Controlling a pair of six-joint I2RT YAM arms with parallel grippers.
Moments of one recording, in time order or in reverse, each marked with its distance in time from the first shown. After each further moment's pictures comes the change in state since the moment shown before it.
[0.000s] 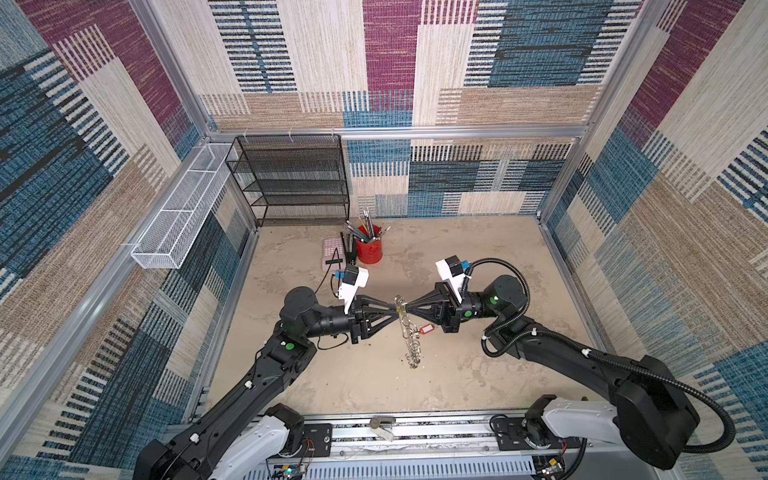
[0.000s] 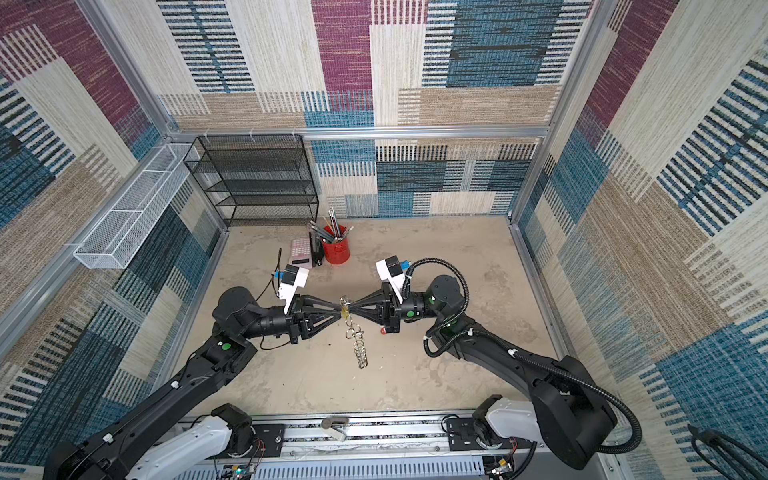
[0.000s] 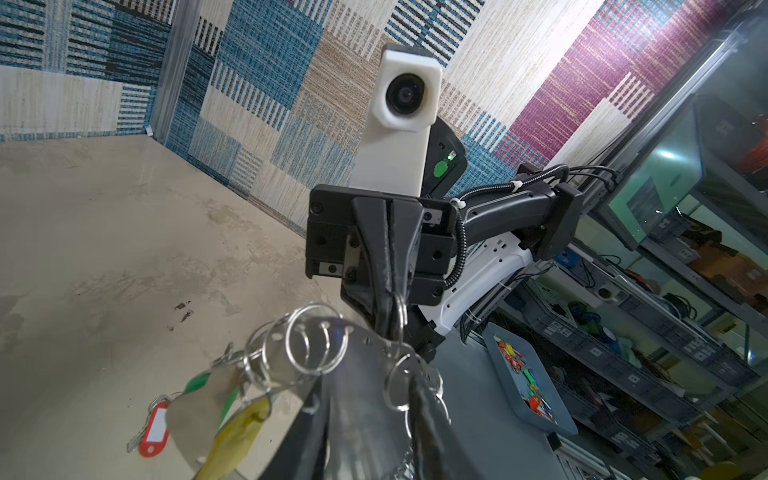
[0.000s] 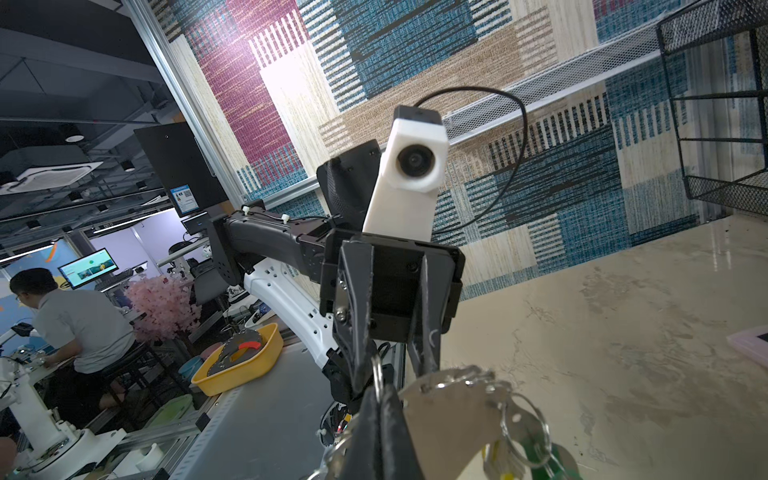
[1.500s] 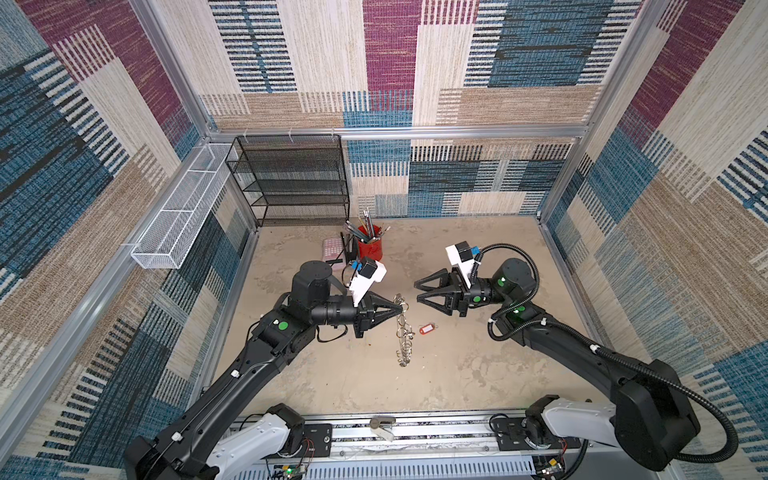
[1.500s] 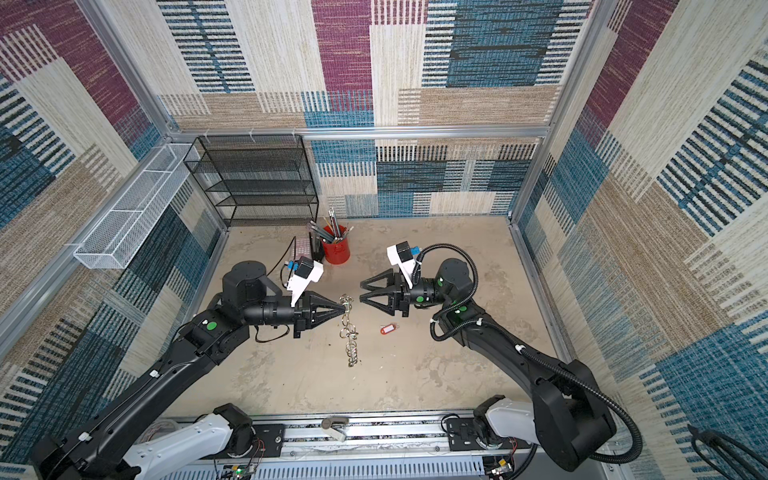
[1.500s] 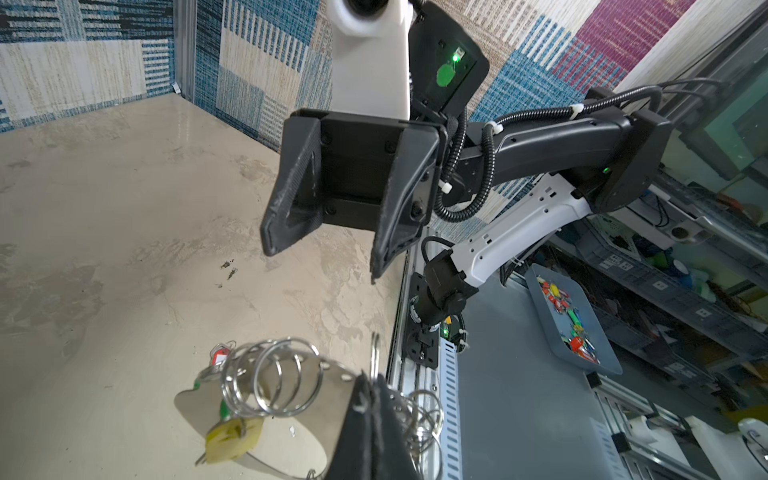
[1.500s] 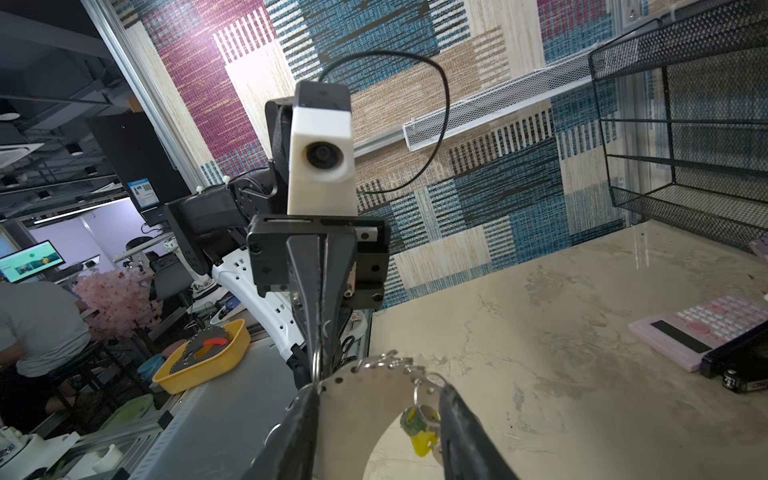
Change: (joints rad) left arm -0.051 0.098 0.406 -0.777 -0.095 0.480; right arm -0.138 0.002 0.103 -0.190 -0.071 -0.121
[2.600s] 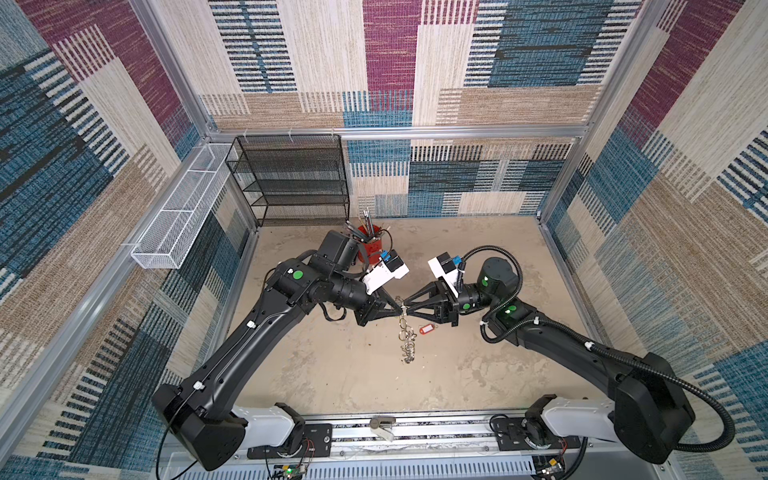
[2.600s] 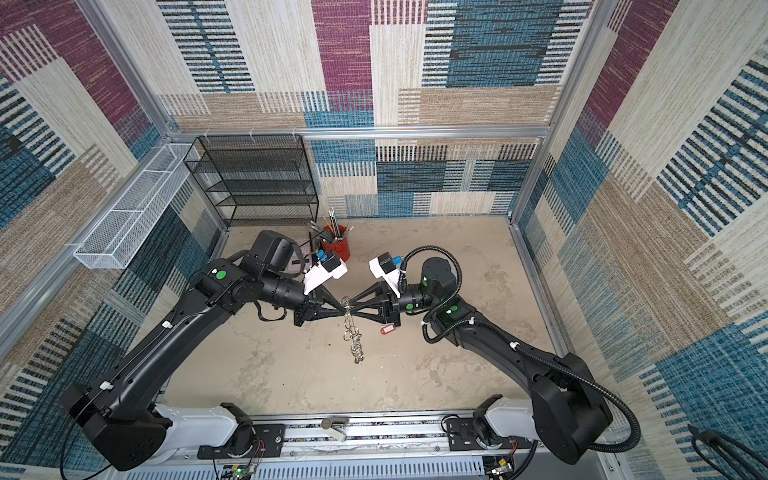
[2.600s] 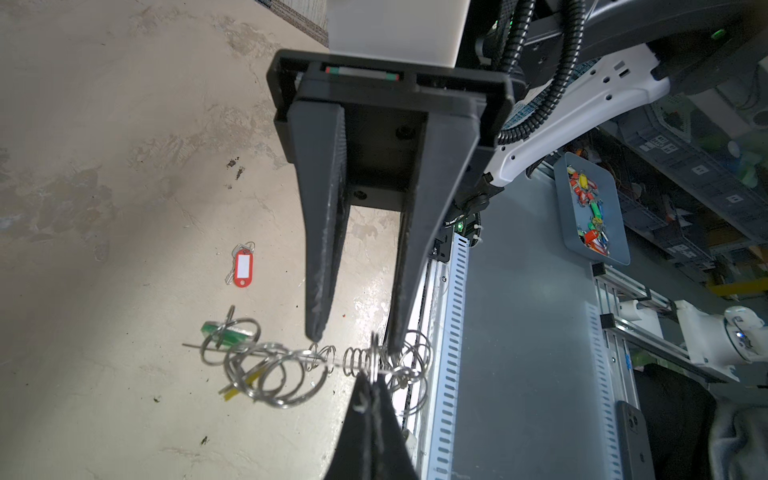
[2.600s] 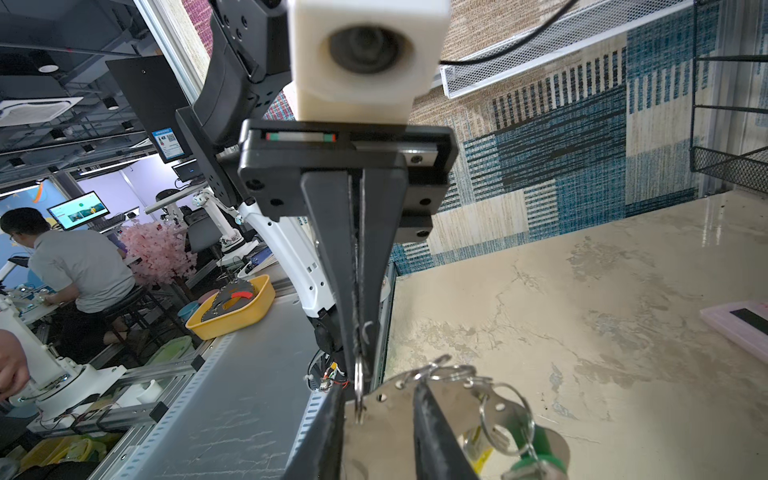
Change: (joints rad) left arm -0.049 0.304 0.483 -0.673 -0.121 0.334; right arm 0.093 0.029 0.025 -0.152 -0.048 -0.140
